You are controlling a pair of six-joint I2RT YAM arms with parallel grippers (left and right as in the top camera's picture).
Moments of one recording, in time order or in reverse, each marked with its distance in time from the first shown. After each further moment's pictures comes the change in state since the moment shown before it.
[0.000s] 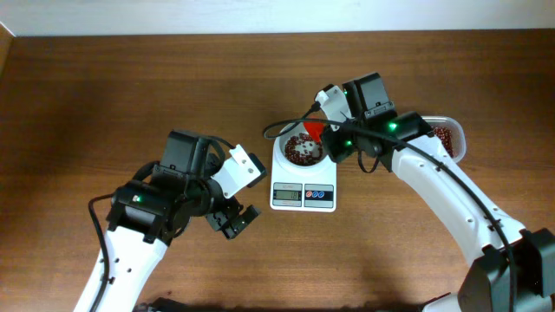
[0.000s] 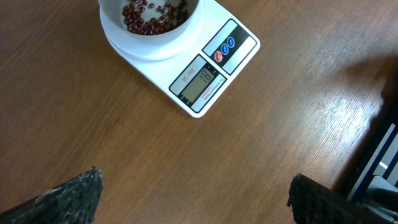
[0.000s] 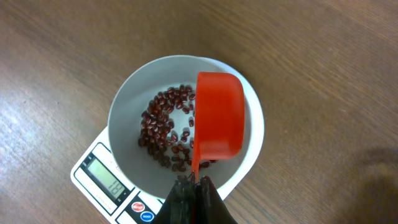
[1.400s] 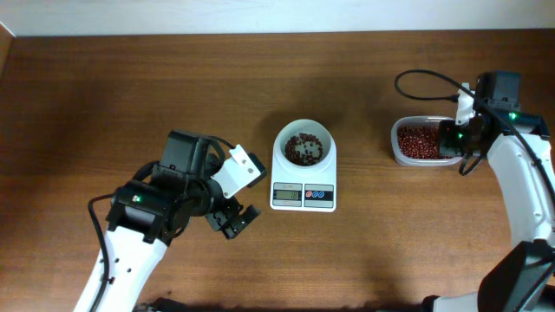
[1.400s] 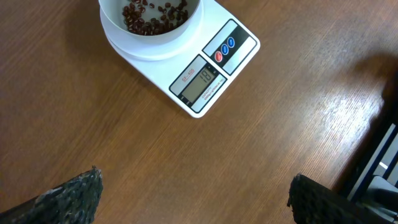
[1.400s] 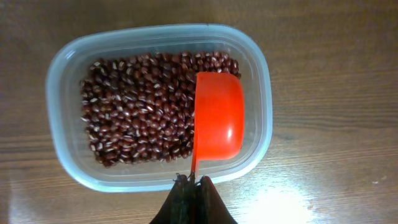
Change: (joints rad) left arm 0.000 0.000 0.000 0.000 0.000 0.000; right arm -0.584 -0.036 -0.044 -0.183 0.218 0.099
